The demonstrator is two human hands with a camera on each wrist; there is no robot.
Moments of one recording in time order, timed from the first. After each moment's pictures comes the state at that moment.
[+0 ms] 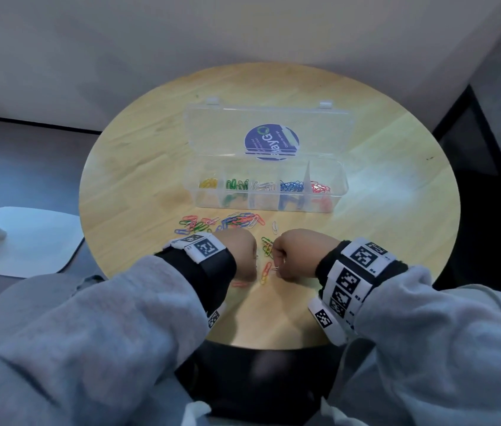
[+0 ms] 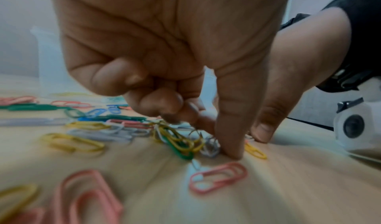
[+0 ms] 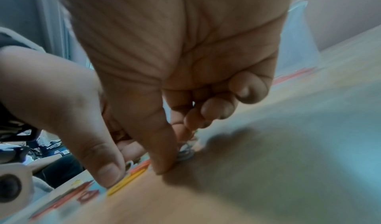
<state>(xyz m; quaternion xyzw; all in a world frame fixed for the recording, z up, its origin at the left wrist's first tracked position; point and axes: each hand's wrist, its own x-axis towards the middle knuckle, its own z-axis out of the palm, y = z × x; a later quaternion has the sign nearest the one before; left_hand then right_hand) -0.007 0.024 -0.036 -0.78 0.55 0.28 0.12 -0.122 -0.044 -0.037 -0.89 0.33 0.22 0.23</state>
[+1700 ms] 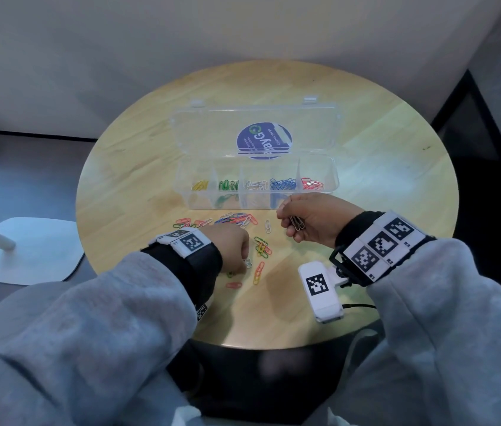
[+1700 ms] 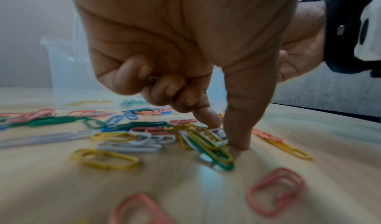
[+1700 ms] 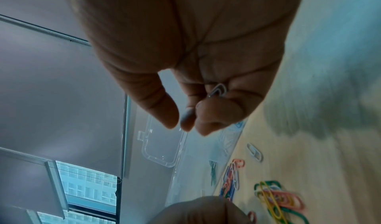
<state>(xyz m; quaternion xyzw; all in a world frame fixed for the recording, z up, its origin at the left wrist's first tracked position) -0.001 0.016 -0.031 -0.76 0.58 0.24 0.14 -0.137 -0.080 -0.011 -0.57 0.44 -0.04 0.70</state>
